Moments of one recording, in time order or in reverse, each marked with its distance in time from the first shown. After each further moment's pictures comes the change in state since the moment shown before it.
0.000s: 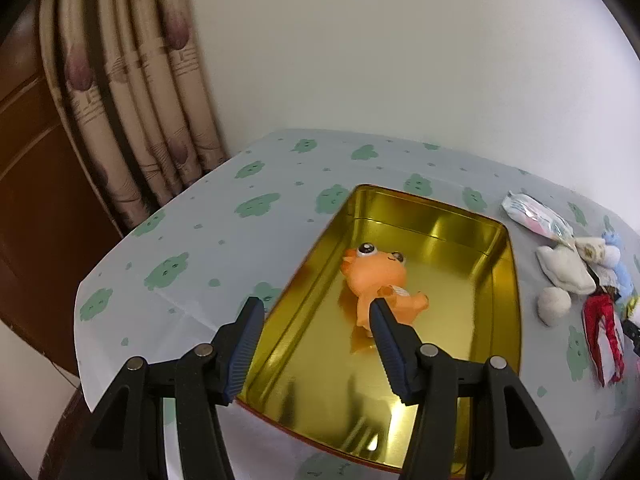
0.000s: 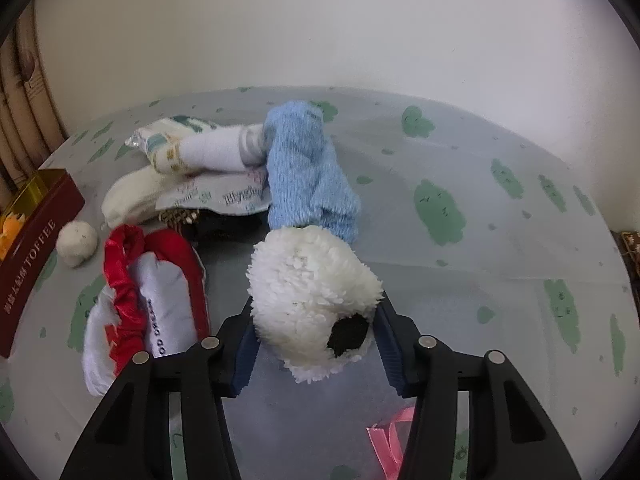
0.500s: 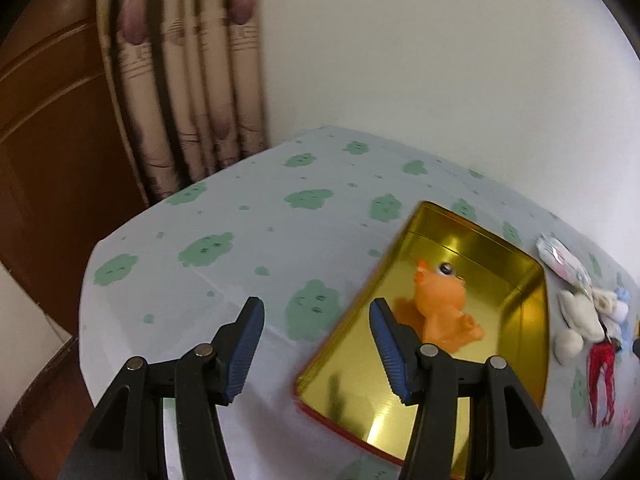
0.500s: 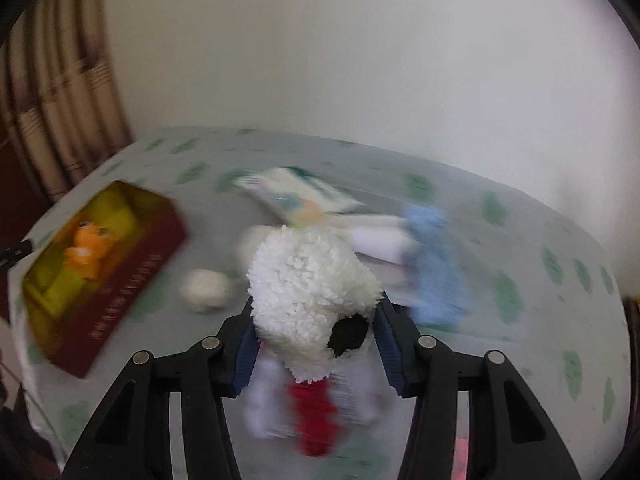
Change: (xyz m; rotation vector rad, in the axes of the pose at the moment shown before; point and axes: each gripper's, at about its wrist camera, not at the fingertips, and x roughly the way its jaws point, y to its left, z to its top) left arm 0.002 0.051 -0.004 -0.187 -0.002 0.041; right arm -0.056 0.109 0.045 -0.174 -0.076 0.165
